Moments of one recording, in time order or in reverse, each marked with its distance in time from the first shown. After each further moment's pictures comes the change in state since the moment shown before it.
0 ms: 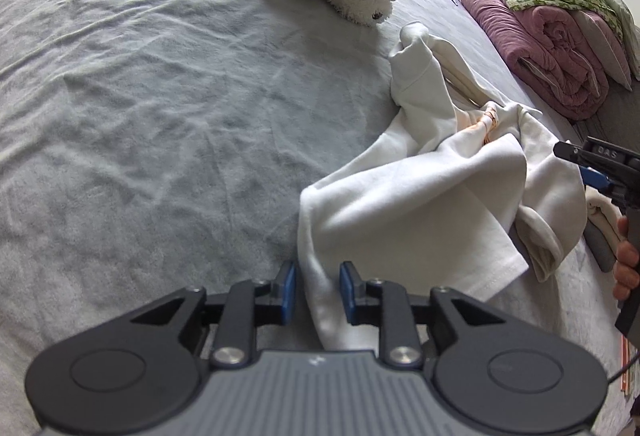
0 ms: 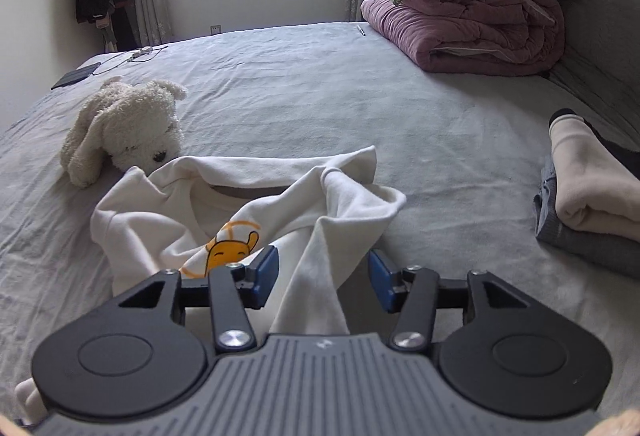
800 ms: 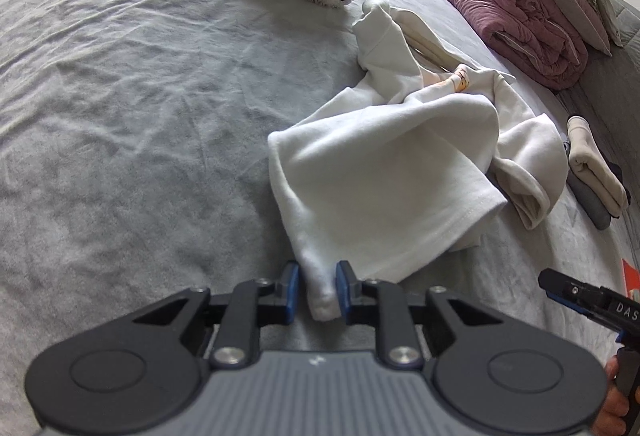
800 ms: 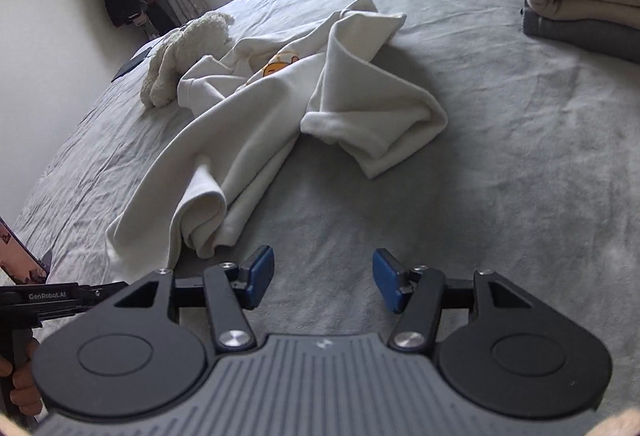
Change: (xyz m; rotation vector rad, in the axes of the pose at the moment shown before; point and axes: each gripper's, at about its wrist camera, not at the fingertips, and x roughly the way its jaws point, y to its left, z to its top) left arm -0.007 -0.018 -0.039 0.105 -0.032 0.023; right arm -0.066 -0.026 -0.128 0.159 0.163 0.250
